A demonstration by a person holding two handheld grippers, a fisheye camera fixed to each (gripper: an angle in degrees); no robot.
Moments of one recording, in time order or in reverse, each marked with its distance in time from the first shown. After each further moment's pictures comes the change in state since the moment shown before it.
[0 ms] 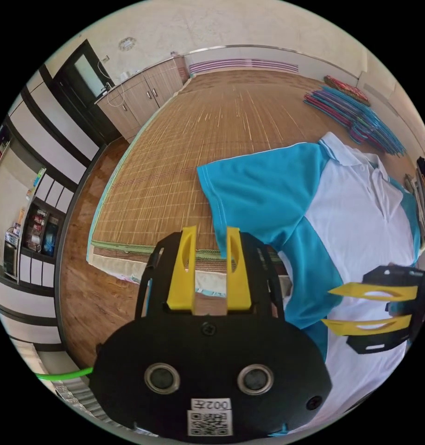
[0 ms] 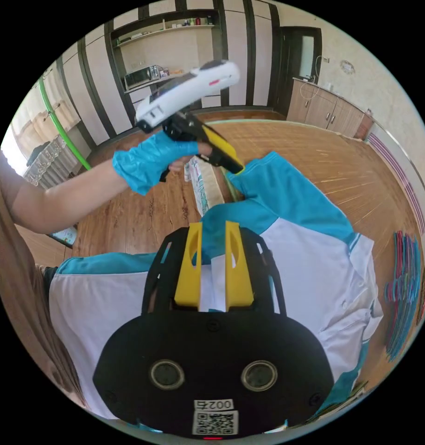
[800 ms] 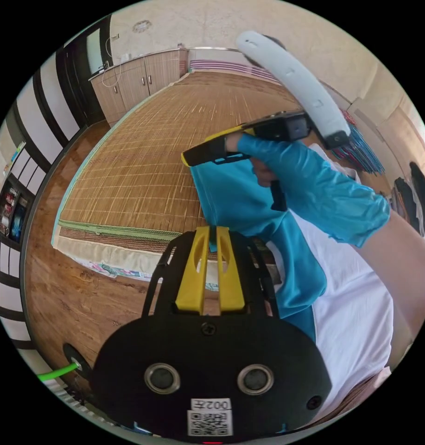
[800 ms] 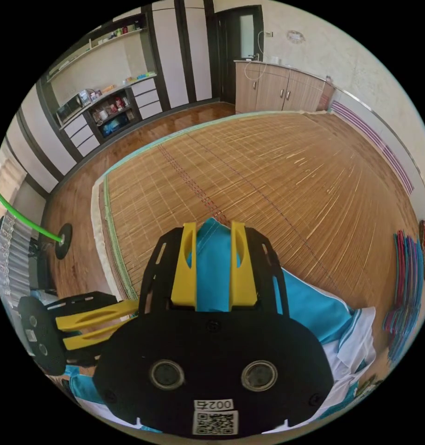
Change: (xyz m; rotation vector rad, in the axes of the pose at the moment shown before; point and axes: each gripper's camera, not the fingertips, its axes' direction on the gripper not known) left arm -0.035 0.048 -0.009 0.013 0.228 -0.077; right arm 0.118 -0.175 0.119 -0.043 0.163 0.290
